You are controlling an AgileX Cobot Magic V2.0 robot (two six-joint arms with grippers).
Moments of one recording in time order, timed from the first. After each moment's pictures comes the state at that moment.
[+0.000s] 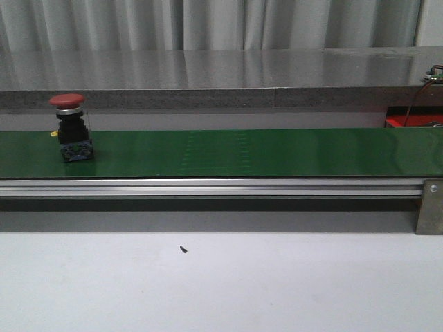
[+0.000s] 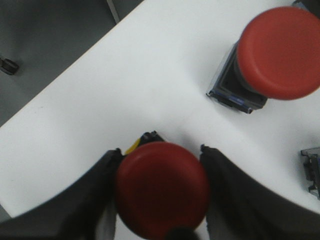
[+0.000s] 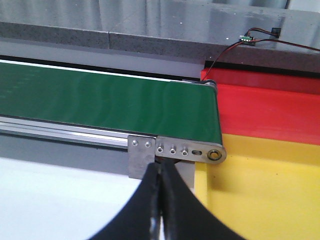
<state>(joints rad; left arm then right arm) 0.74 1.88 -1.19 0.00 0.53 -0.06 0.10 -0.01 0.03 -0.05 0.18 0.03</state>
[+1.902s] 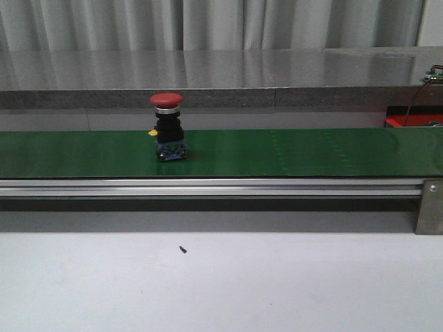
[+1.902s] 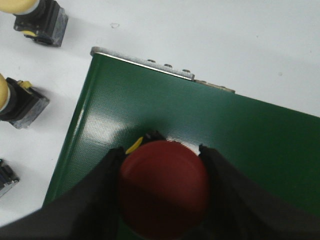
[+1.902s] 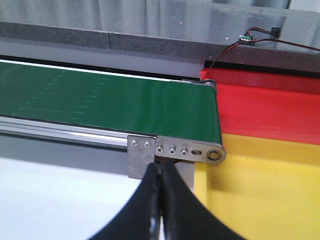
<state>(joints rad) 0.18 1.79 -1.39 -0.07 0.75 -0.06 0.10 -0.01 0.03 -0.05 0.18 0.03</state>
